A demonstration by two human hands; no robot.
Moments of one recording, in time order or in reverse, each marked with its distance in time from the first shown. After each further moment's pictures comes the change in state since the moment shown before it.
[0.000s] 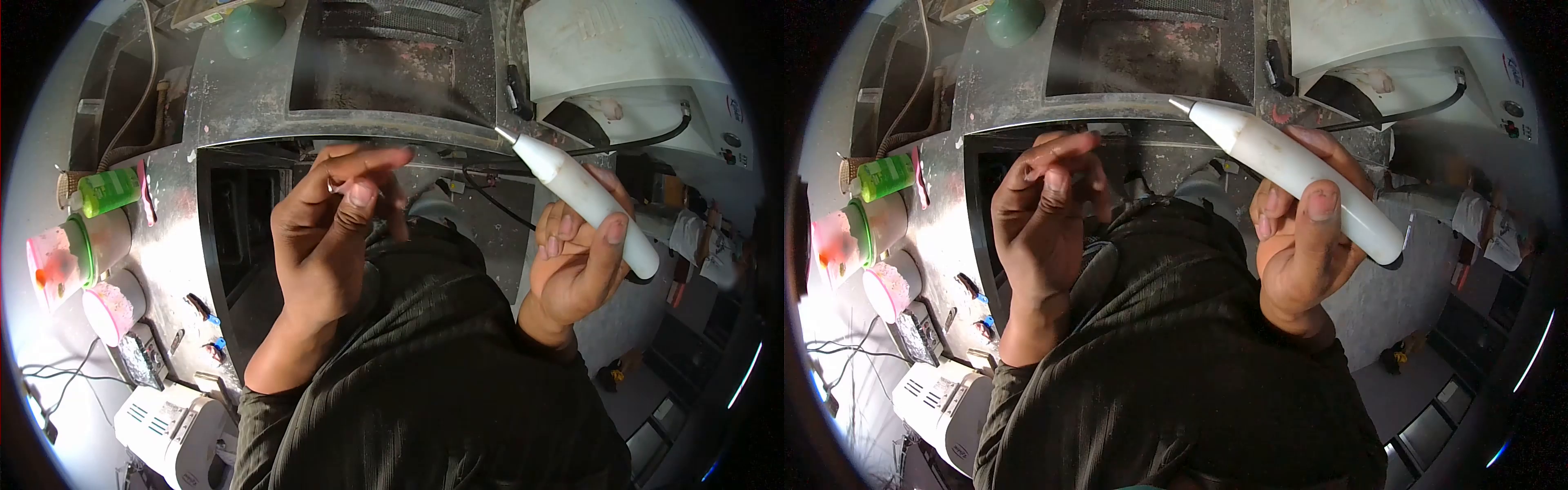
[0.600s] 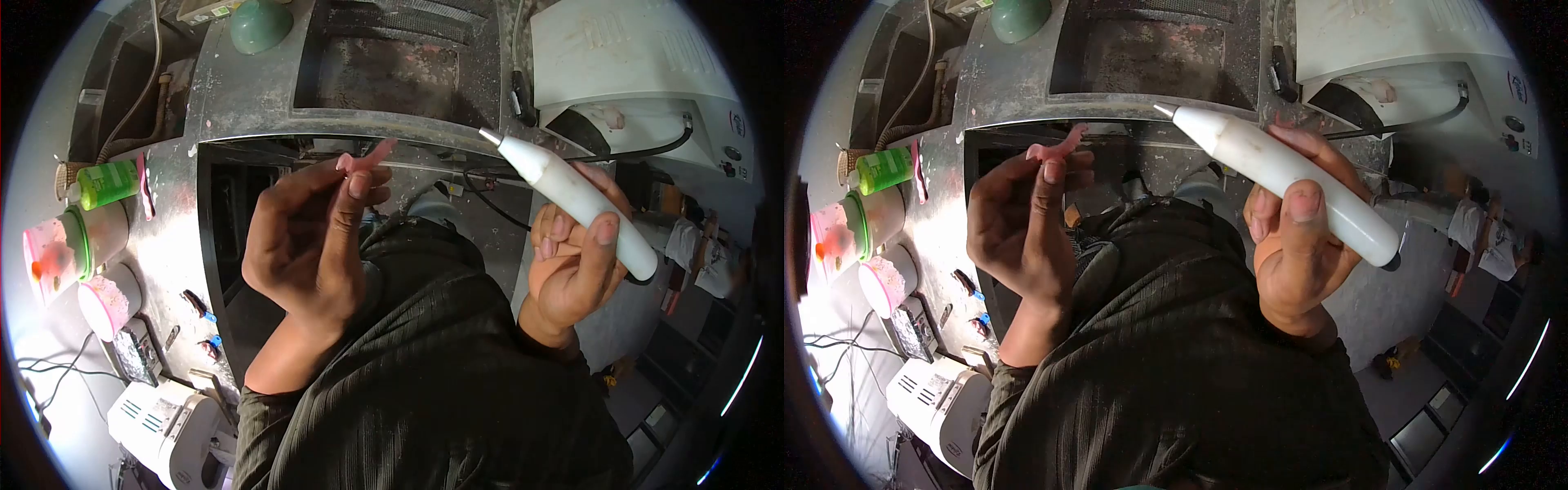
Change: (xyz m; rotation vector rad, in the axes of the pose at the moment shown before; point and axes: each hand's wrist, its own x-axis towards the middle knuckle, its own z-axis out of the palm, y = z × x) left_hand -0.004 -0.003 0.003 0.481 0.271 0.357; right_hand 0.005 0.001 0.006 -0.060 -0.083 0.007
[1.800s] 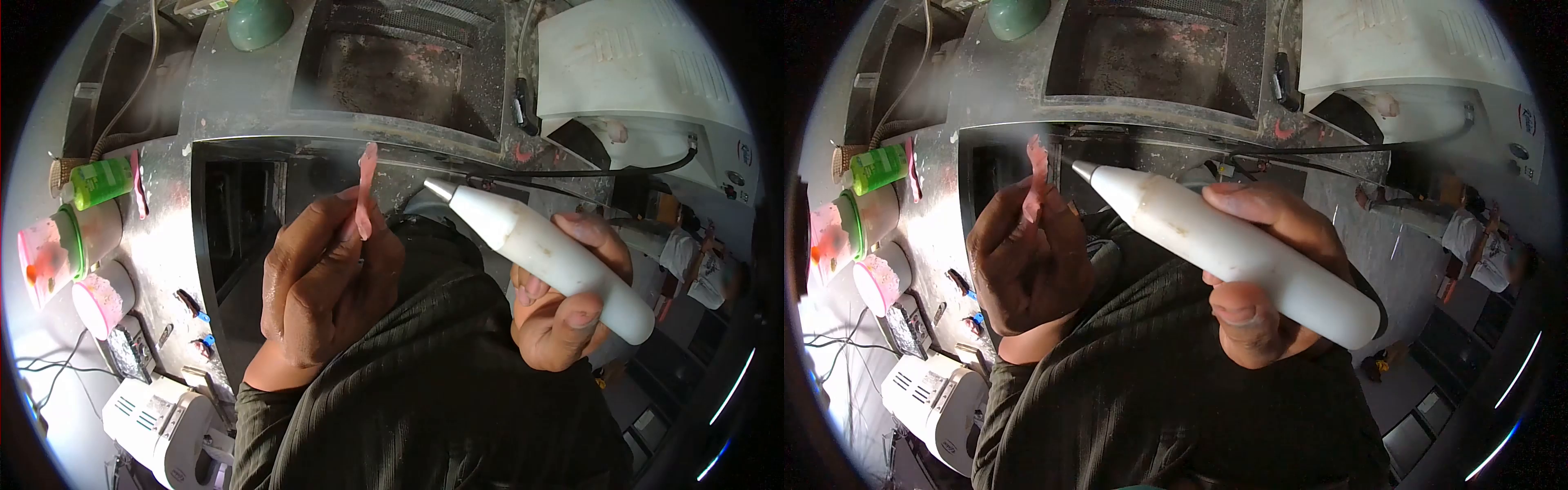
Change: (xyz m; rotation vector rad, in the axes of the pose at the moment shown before) left_hand 0.011 0.001 0.002 0.562 -0.078 0.539; right_hand 0.005 -0.004 -0.008 0.031 -0.310 -0.119
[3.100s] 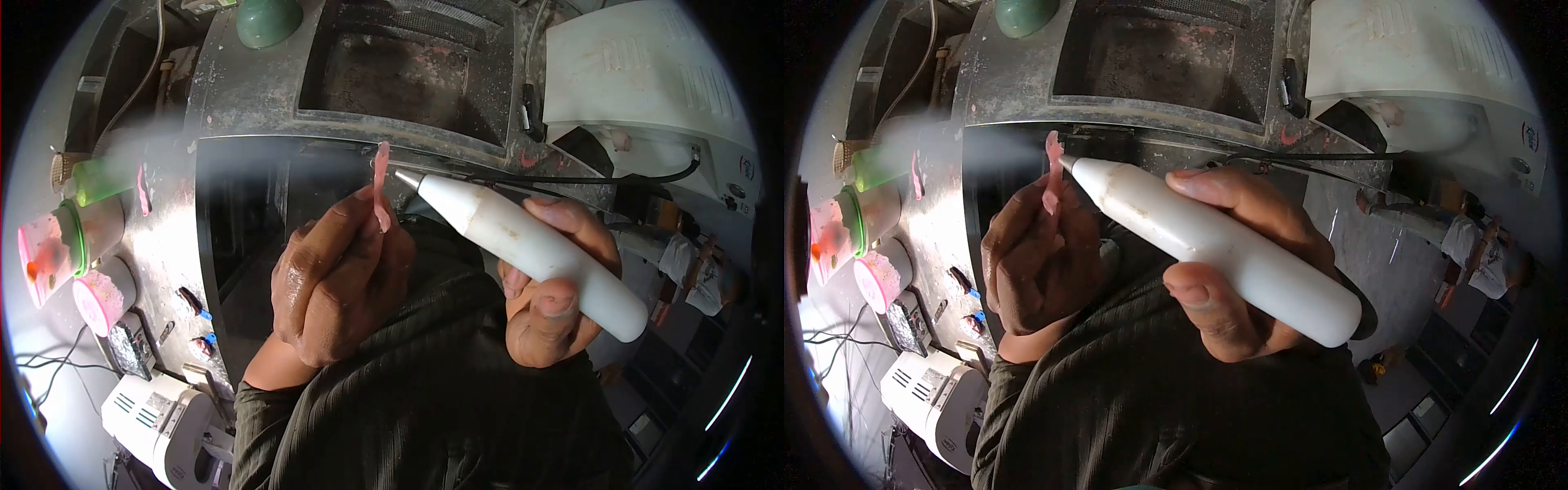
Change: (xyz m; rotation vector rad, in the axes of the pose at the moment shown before) left_hand 0.002 -0.013 0.001 0.100 0.056 0.204; right_hand 0.018 0.002 0.032 0.016 0.074 -0.008
